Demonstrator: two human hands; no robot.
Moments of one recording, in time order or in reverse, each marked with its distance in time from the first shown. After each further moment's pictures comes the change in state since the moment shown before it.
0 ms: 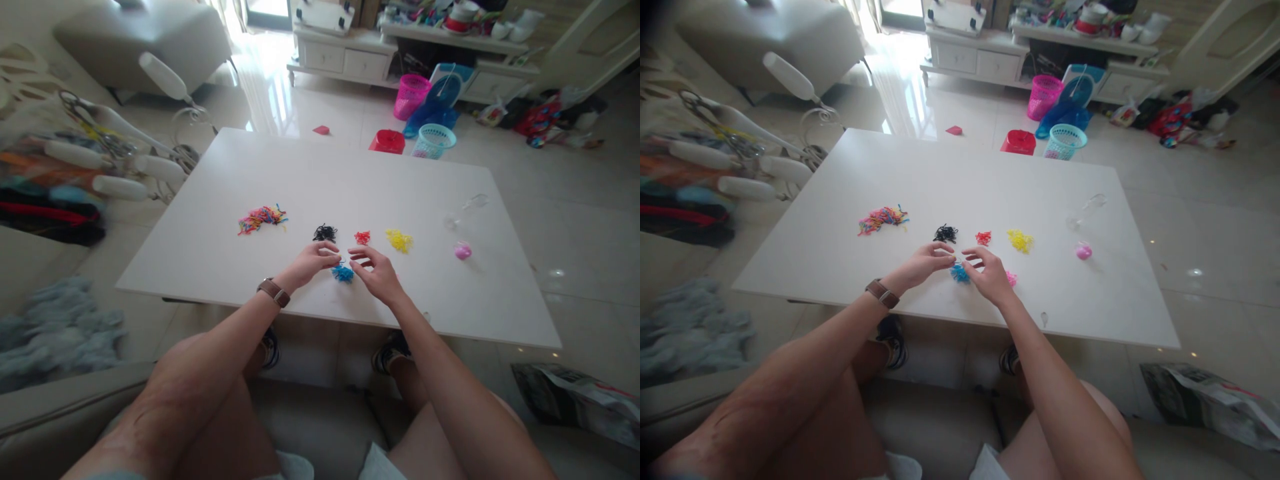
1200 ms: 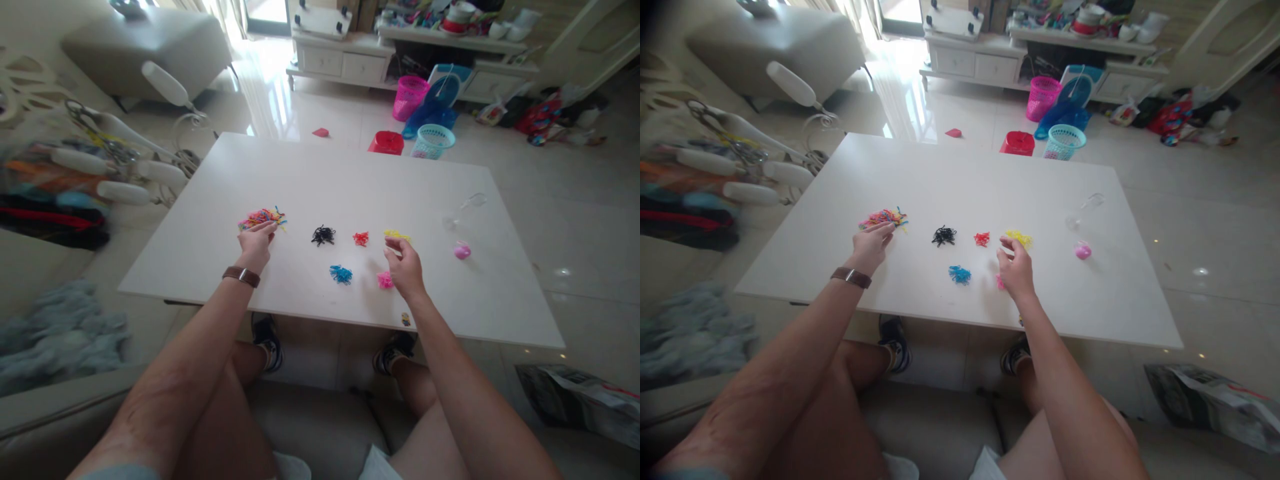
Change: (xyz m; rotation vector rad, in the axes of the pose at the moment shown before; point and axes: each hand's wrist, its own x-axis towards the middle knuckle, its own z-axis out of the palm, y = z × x) left_hand 0.017 0.039 -0.095 -0.161 0.960 0.220; right_hand 0.003 0.024 -0.041 -0.064 0.411 0.128
